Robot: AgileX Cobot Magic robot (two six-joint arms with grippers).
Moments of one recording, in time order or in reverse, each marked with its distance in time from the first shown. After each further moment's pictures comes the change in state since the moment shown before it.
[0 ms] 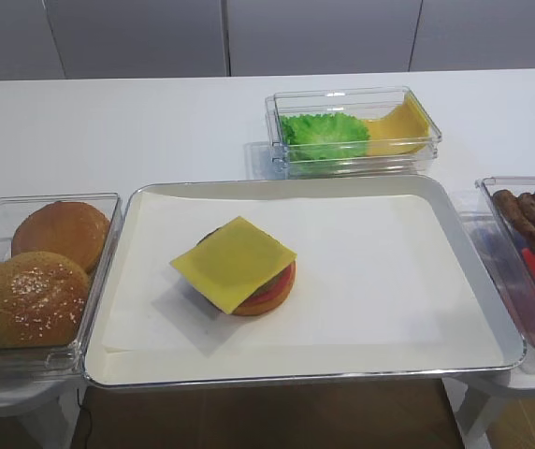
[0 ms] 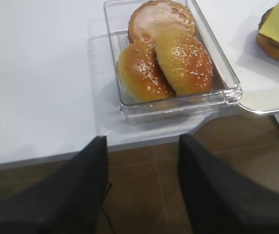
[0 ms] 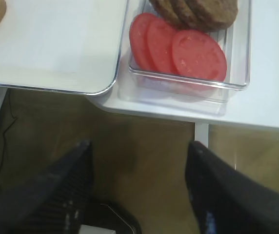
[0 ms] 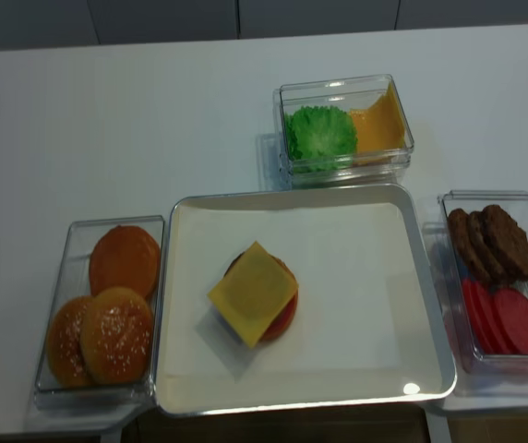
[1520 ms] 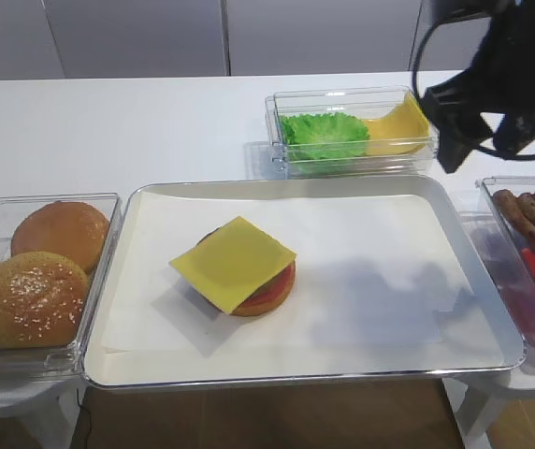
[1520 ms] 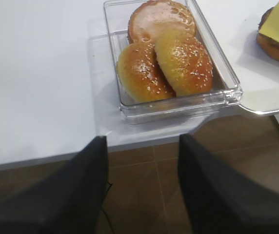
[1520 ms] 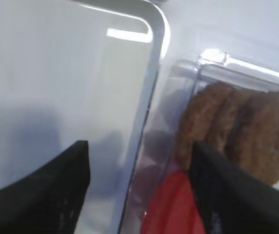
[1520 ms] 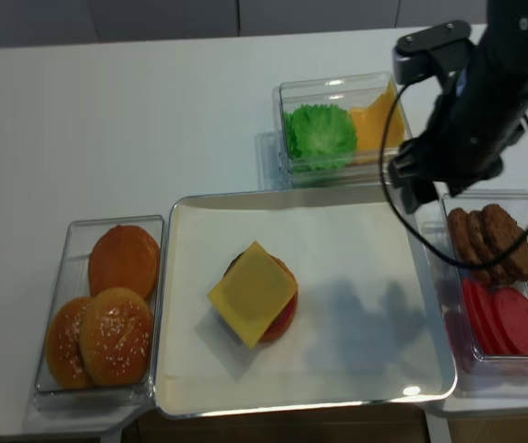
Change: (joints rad) left arm 0.000 0.000 0.000 0.000 0.000 0.000; right arm 0.108 1.291 -0.709 -0.030 -0.119 -0.024
